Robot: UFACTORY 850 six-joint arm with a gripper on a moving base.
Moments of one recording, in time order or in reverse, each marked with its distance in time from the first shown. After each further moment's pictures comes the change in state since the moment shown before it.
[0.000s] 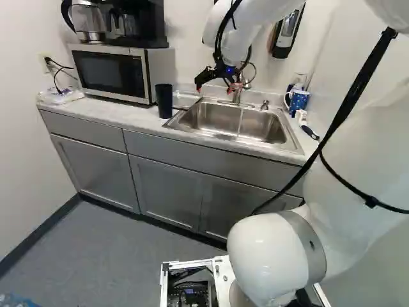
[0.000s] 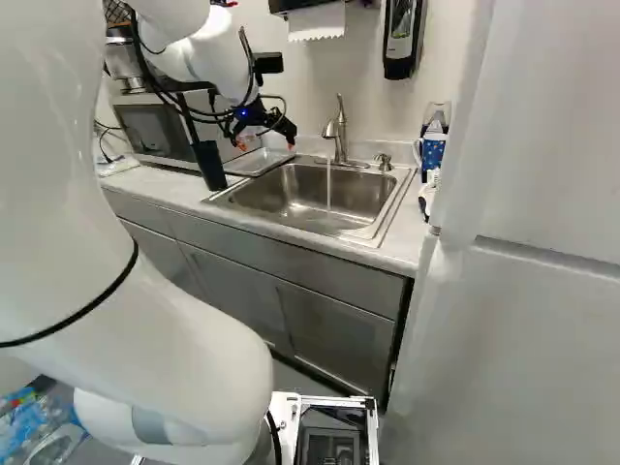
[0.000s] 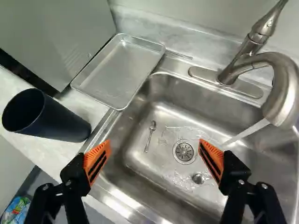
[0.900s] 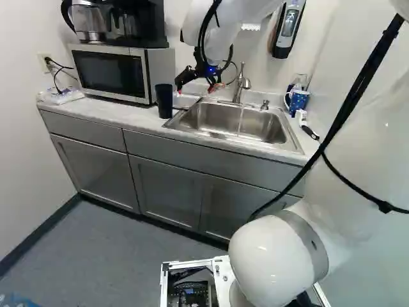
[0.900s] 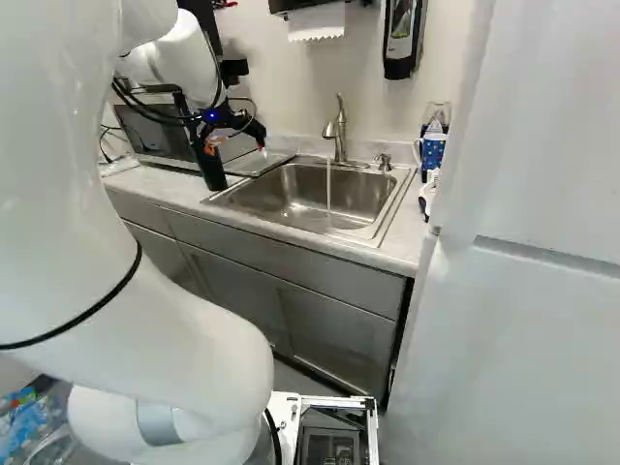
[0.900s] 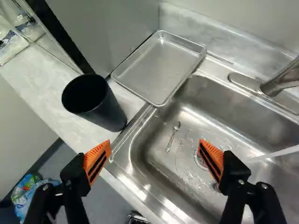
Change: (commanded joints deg) arm 9.0 0.1 0.1 0.0 0.0 0.0
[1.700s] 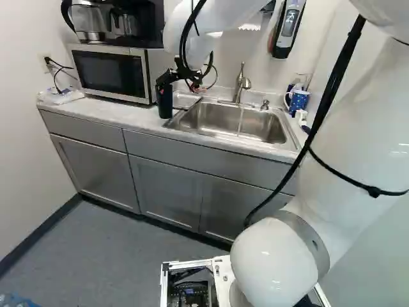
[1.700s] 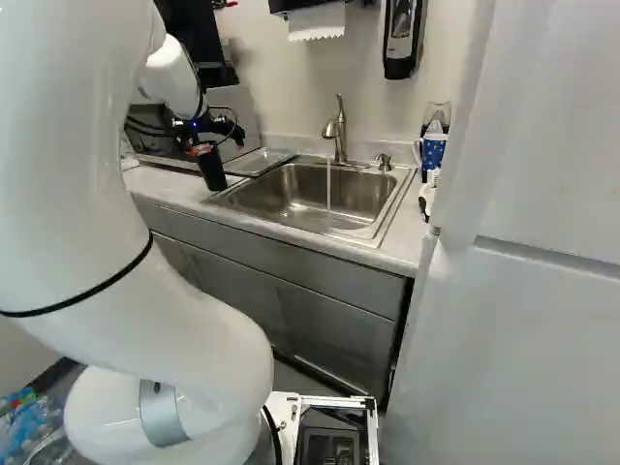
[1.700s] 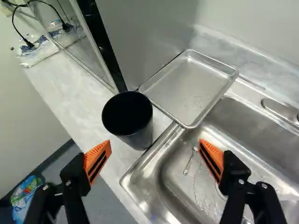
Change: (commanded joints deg) arm 5.9 -5.1 -1.0 0.0 11.1 0.0
